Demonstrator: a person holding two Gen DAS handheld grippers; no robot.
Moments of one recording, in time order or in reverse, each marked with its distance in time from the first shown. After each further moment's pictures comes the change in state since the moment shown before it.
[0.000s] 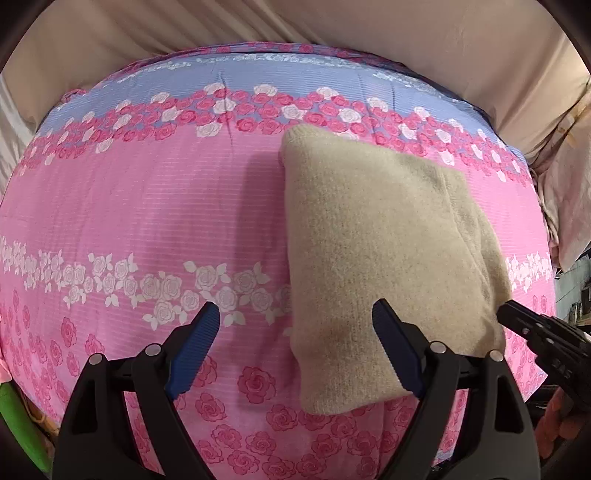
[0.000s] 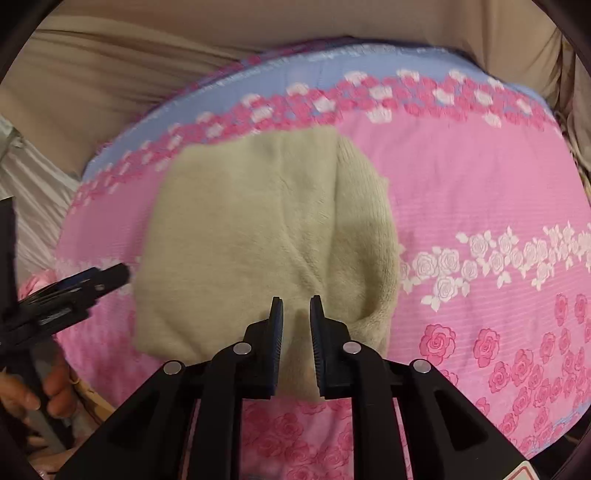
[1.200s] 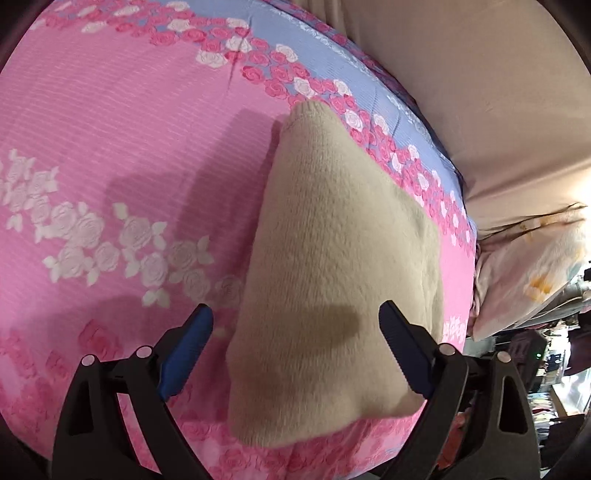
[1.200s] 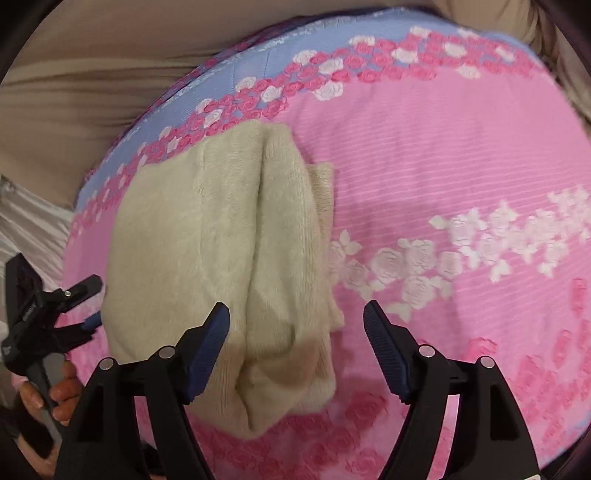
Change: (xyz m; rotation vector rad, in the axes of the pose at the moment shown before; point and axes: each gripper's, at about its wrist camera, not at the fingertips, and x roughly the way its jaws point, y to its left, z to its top) left arm 0.056 0.043 0.002 -0.373 0.072 -0.397; right arm 0.043 -0.071 0.008 0.176 0.054 0.087
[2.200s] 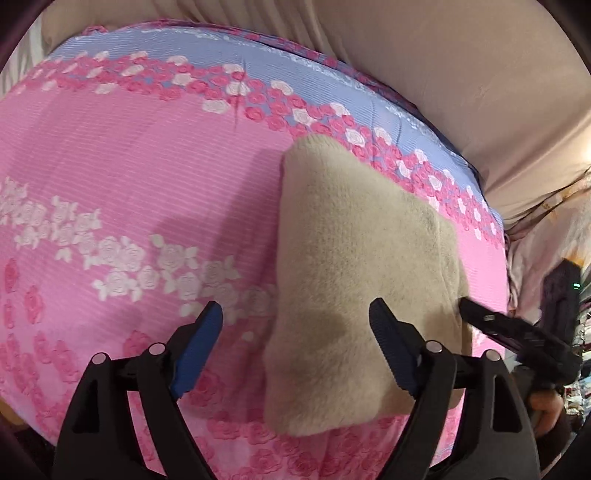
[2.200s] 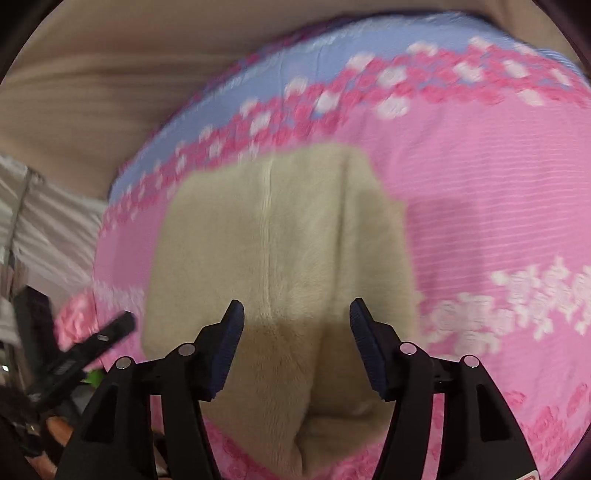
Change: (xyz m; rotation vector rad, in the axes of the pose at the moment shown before) left arm -0.036 -0.025 -0.023 0.118 -0.147 0.199; right arm 0.027 0.039 0.029 -0.112 0.061 0.094
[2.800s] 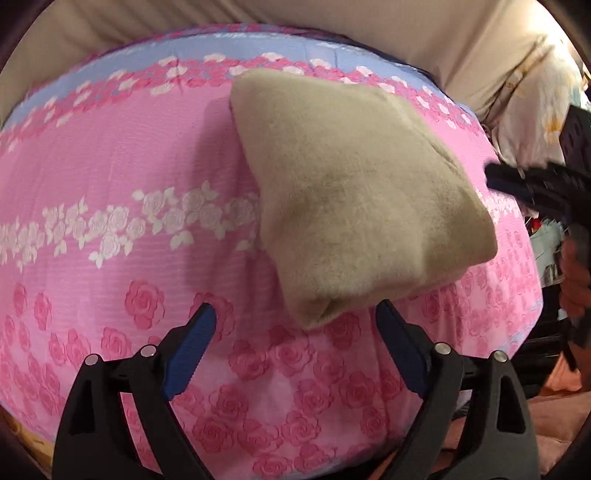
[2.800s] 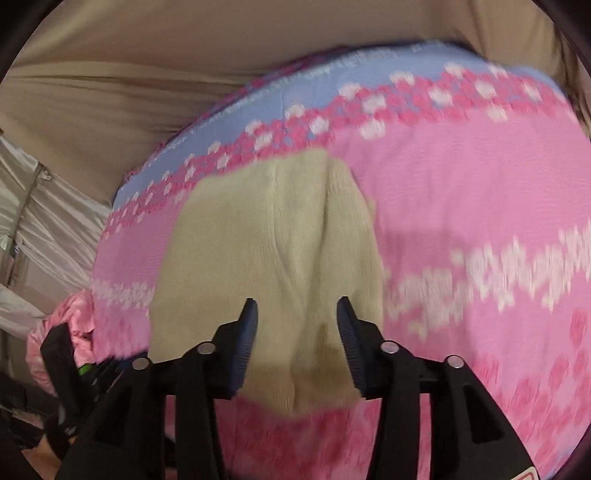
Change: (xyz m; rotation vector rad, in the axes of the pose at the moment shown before) left arm 0.006 -0.015 -0.082 0.393 0.062 0.017; right arm -0.063 -0.016 -0.054 0.017 -0.110 0.001
